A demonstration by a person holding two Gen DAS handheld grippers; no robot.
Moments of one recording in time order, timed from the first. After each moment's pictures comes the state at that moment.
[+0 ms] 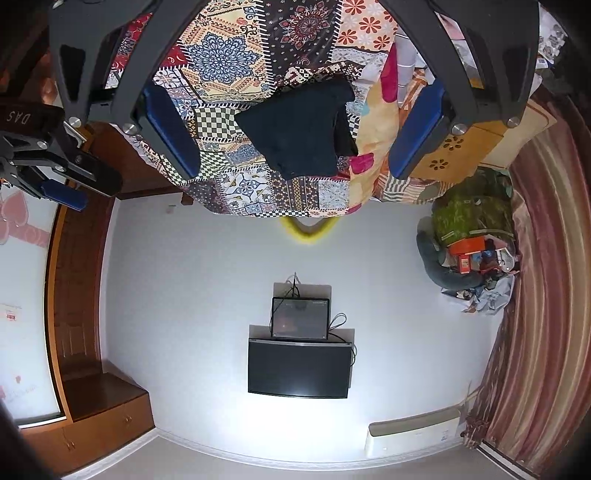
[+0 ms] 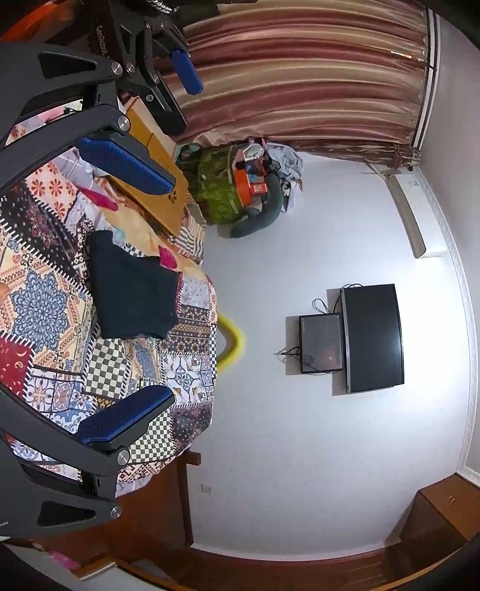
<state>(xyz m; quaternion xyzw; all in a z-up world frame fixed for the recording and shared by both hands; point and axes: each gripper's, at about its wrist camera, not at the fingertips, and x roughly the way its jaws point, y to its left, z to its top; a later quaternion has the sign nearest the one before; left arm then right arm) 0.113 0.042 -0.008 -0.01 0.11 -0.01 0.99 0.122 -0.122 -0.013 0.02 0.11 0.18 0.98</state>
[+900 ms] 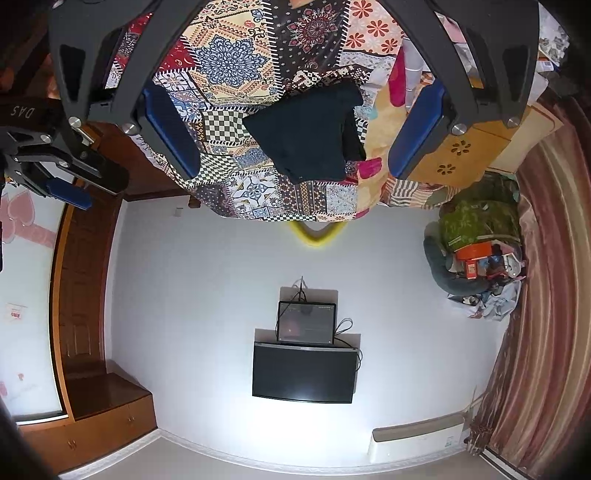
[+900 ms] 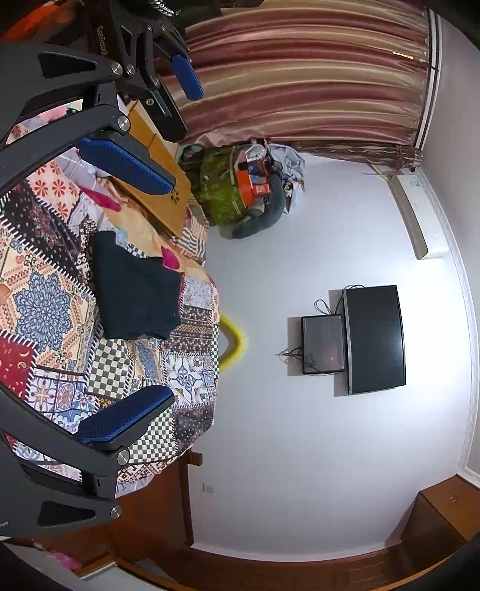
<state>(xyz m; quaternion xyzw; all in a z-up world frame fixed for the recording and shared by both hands) 0.116 0.043 -0.009 -0.02 0.12 -0.03 0.99 0.124 -0.118 -0.013 0.02 0.11 0.18 0.98</state>
